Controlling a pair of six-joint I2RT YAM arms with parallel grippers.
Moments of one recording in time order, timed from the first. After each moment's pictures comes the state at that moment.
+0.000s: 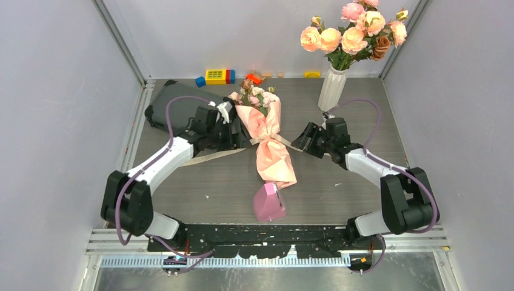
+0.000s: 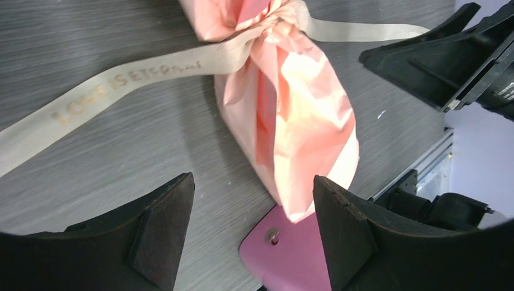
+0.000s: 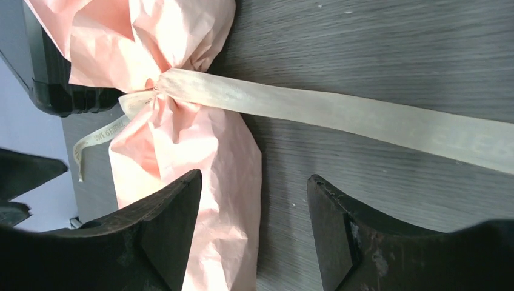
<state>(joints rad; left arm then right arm) -0.41 1.38 1.00 -0.36 0.37 -0.51 0.25 1.38 0.68 0.05 -0.28 0.68</state>
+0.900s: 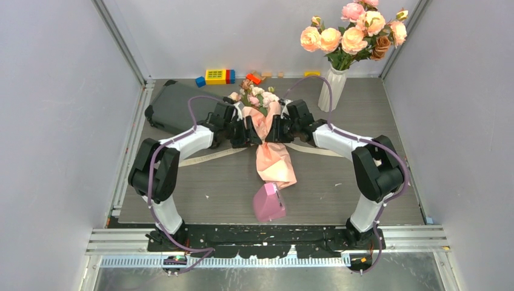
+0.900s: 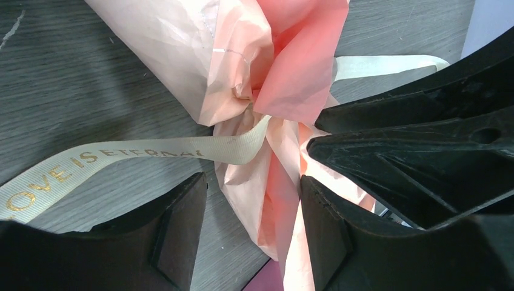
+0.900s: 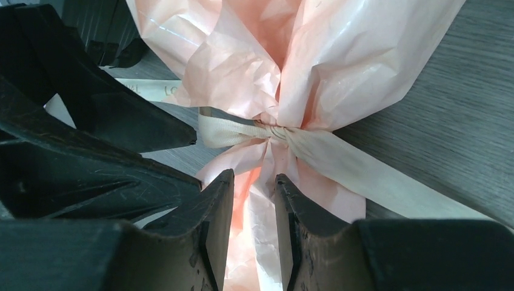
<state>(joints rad) -0.45 1.77 1.14 -0.18 0.41 -0.64 0.50 1.76 1.14 -0.12 -0.31 0.48</state>
